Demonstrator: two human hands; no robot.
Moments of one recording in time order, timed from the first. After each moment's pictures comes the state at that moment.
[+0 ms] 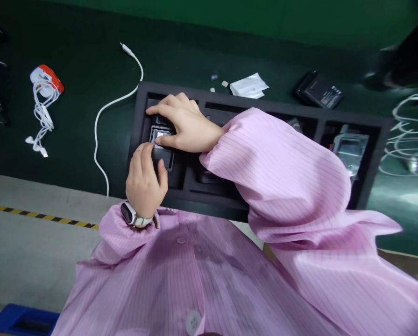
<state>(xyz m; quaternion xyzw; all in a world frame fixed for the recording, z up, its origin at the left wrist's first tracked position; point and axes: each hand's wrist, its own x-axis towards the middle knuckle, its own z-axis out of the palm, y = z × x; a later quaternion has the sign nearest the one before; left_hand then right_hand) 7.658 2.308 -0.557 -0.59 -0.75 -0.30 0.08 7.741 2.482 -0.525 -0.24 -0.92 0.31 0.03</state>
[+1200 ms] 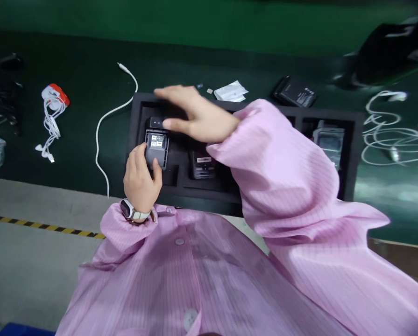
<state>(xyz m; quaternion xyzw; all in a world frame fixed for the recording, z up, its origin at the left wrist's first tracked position) 7.654 2.309 -0.560 -0.58 -0.74 -0.32 0.09 7.775 2.496 -0.498 -0.24 -0.92 0.30 0.11</state>
